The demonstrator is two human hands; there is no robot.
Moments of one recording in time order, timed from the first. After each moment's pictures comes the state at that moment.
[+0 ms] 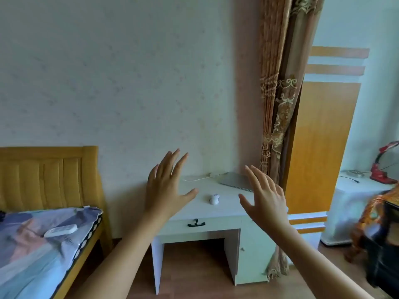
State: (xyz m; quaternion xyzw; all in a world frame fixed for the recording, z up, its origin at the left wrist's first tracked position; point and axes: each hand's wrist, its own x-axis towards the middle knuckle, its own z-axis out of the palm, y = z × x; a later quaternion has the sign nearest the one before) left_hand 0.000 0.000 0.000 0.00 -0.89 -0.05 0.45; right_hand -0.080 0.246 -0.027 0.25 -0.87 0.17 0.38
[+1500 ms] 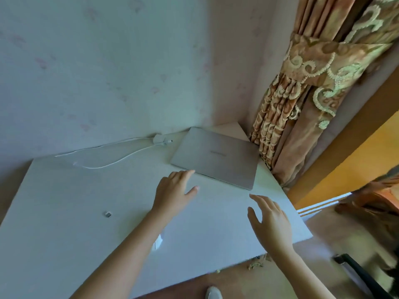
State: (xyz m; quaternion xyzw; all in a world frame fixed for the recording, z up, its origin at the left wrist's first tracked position) left_hand -0.829 -0.011 -0.279 -0.03 -0.98 -0.17 0.12; right_hand -0.796 0.253 -0.284 0.05 -0.97 0.23 0.09
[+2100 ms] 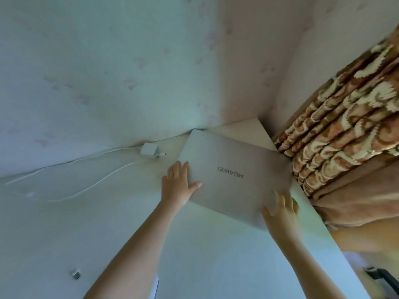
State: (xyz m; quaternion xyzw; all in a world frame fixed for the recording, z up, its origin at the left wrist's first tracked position) left_hand -1.047 -0.051 -0.415 0.10 -0.99 -0.09 -0.06; right_hand -1.007 0.235 -0.407 -0.10 -0.96 0.25 -0.08
